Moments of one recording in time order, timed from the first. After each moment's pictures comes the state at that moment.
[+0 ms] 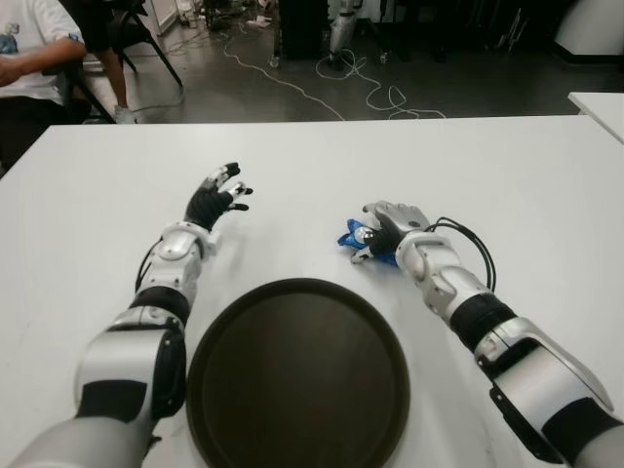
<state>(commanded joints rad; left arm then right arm) -0.81 0.15 0.17 1.28 -0.01 -0.35 -0.22 -0.70 -0.12 0.56 0.95 -0.76 0.11 -0.17</state>
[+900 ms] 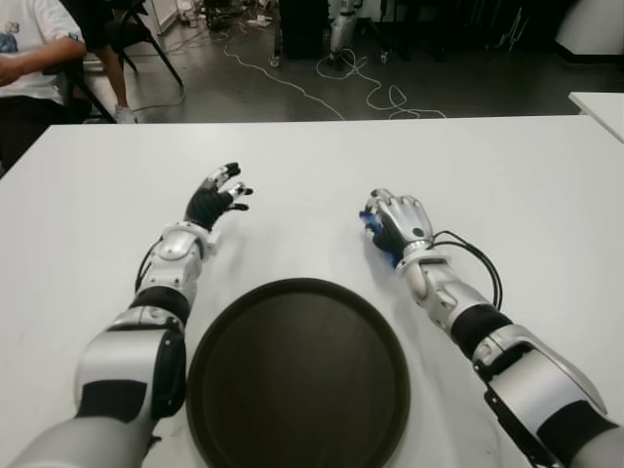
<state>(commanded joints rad) -0.81 0.15 0.17 1.28 -0.01 -0.35 -0.22 -0.72 -0.12 0.54 1.08 -0.76 -0.09 -0.54</state>
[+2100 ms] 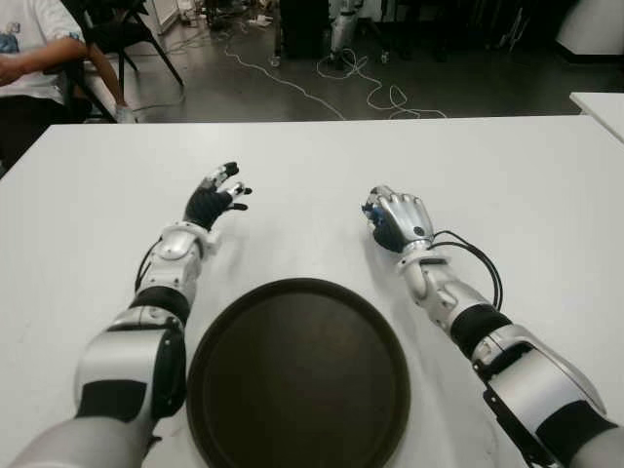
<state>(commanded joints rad) -0.81 0.15 0.17 1.28 -0.01 -0.35 -0.22 -0.72 -0.13 0.52 1.05 -0.73 -0.11 -0.57</state>
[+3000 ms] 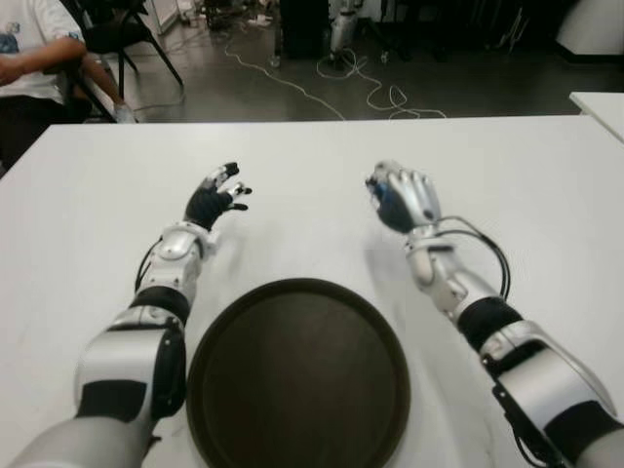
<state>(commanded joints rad) -0.82 0.15 0.17 1.29 -0.01 -0.34 -0.22 -0.67 -0.17 0.44 0.77 -0.73 -0.13 -0.61</state>
